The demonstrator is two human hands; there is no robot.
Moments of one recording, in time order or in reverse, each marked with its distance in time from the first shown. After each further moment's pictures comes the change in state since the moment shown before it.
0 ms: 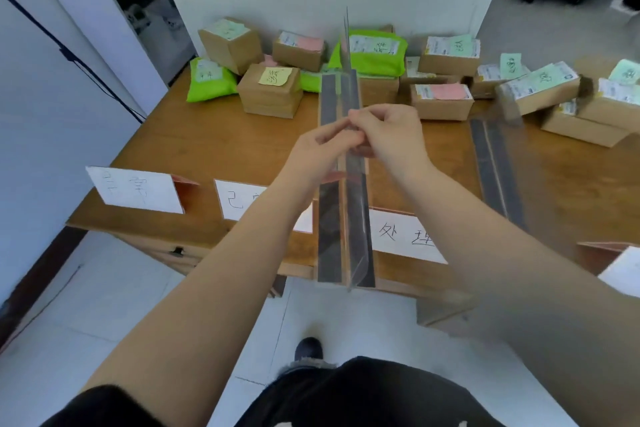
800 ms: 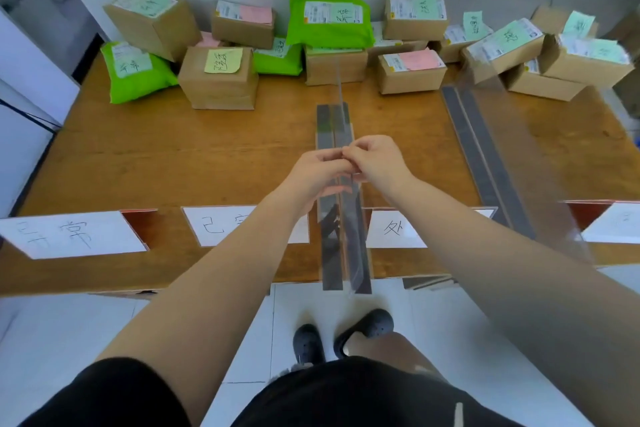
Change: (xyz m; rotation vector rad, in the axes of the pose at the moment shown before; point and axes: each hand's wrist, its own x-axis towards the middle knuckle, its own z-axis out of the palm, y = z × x) left_hand 0.097 -0.061 -0.026 0.057 -0.321 -0.269; right_hand 0.052 0.080 0.024 -0.352 0.056 0.280
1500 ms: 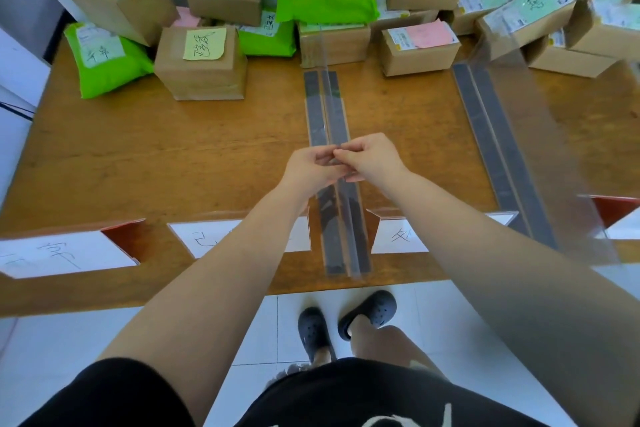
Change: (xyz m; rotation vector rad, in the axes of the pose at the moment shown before) left_hand 0.055 -0.012 -0.013 0.120 0.180 -0.105; right_hand 0.047 0.013 0.012 0.020 -0.114 0.158
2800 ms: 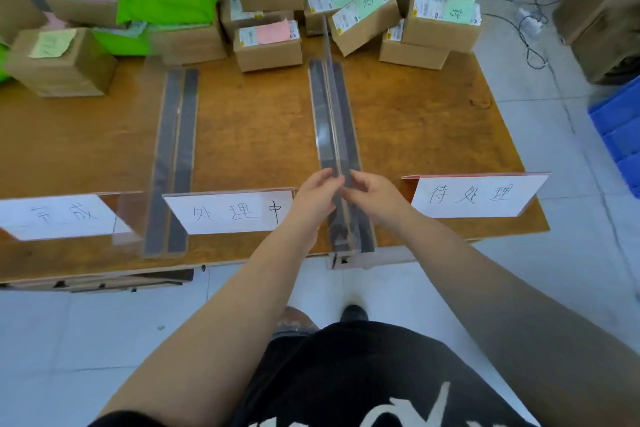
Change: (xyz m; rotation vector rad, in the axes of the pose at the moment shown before) left_hand -0.060 -0.001 0.337 -0.238 -0.006 -0.094; right_hand -0.097 0.200 -0.268 -0.018 -0.157 -0.019
